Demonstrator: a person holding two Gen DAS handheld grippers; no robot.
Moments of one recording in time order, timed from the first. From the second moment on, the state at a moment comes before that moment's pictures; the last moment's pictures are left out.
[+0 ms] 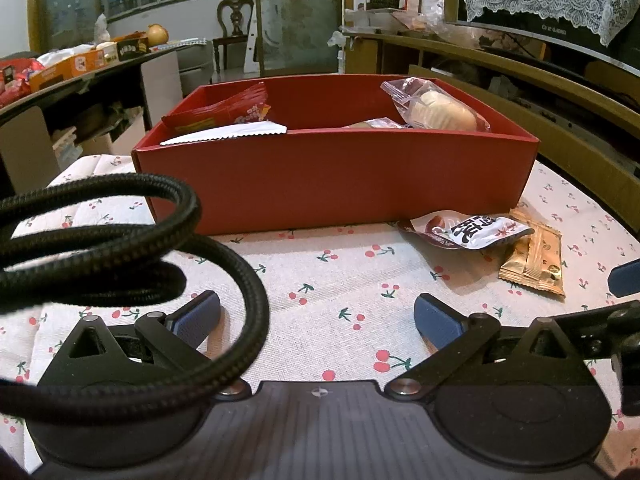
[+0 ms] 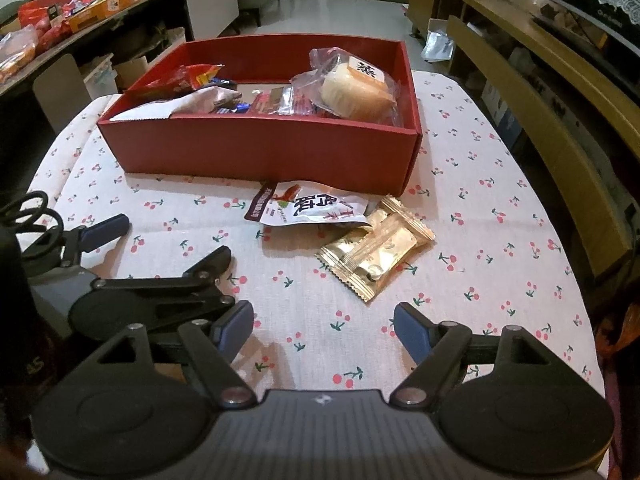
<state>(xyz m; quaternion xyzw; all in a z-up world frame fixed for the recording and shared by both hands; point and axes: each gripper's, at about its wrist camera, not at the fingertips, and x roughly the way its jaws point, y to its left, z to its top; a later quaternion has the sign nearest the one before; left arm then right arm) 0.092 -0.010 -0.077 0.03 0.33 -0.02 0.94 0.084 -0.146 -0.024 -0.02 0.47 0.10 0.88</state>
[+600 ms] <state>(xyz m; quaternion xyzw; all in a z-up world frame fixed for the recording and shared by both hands) 0.094 -0.009 -0.077 0.02 0.33 -0.01 0.94 0.083 -0.145 -0.024 -0.03 0.47 0.09 0.88</state>
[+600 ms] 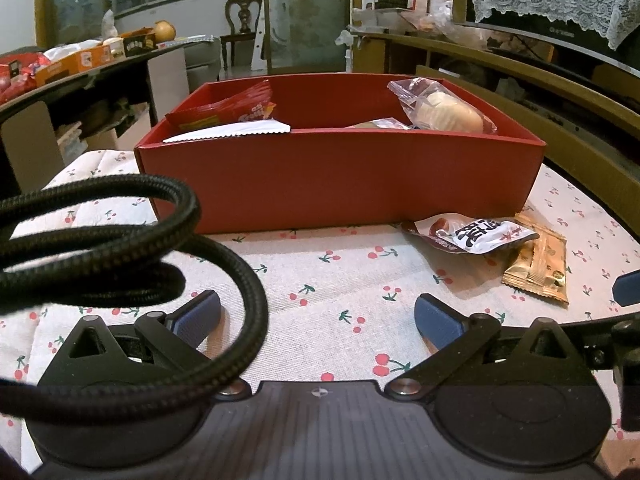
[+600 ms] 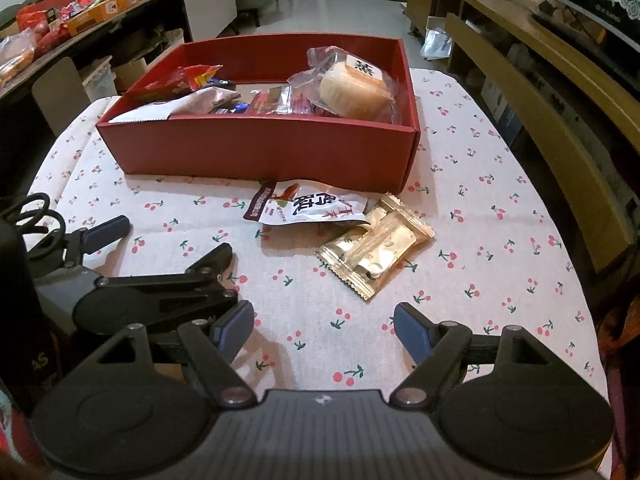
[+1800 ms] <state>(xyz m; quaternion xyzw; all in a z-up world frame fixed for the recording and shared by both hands) 0.099 -0.012 -0.073 0.01 0.33 -0.01 0.94 0.089 -0.161 -0.024 -0.02 0.48 0.10 0.87</state>
